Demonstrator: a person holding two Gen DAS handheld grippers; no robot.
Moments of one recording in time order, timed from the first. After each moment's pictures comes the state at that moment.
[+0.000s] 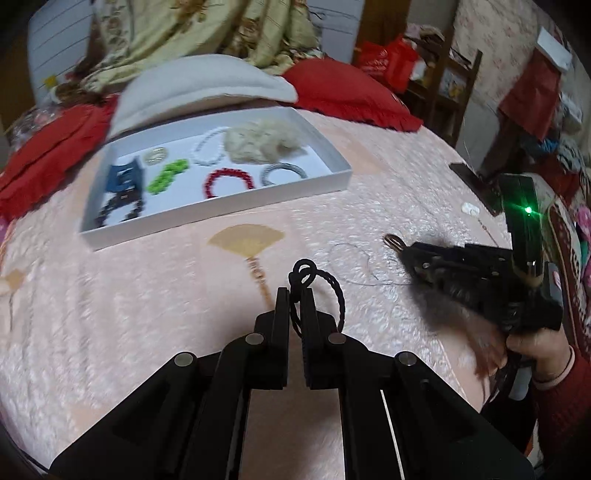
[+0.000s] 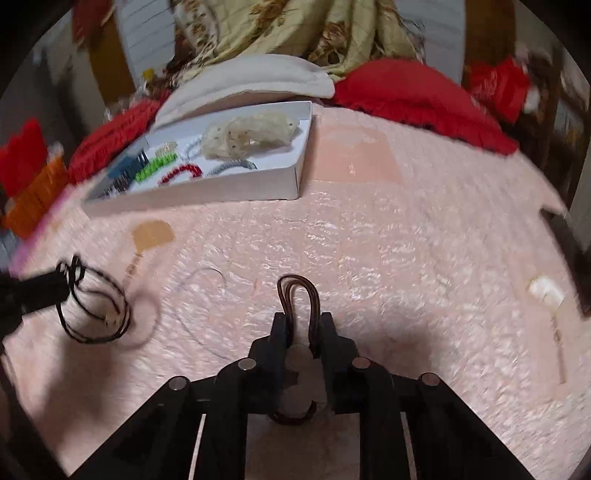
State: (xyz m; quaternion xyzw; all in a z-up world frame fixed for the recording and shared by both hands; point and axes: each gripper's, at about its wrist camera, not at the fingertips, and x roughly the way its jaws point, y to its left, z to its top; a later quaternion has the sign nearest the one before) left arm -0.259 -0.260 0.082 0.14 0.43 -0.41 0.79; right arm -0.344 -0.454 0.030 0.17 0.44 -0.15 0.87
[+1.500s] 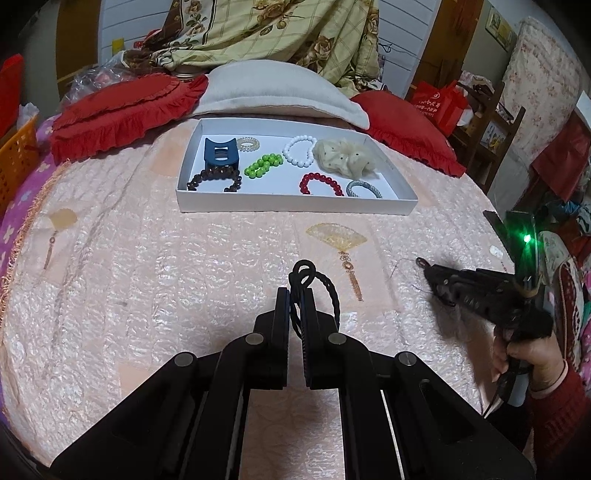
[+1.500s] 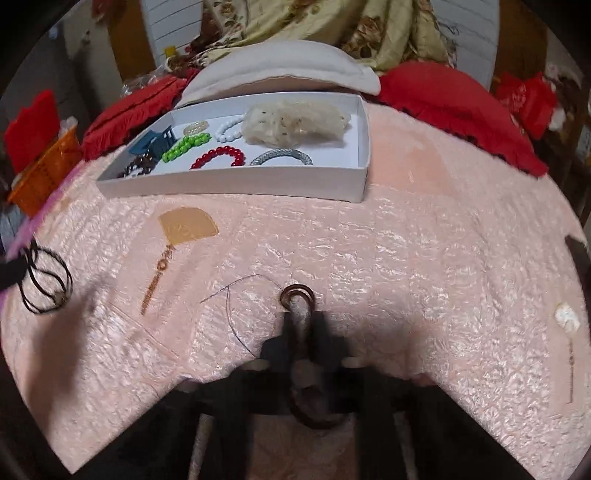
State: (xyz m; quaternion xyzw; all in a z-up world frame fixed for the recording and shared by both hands) left arm -0.227 -0.176 0.085 0.06 0.43 -0.35 0.83; right arm -0.303 -0.430 0.024 0.15 0.47 -0.12 0.86
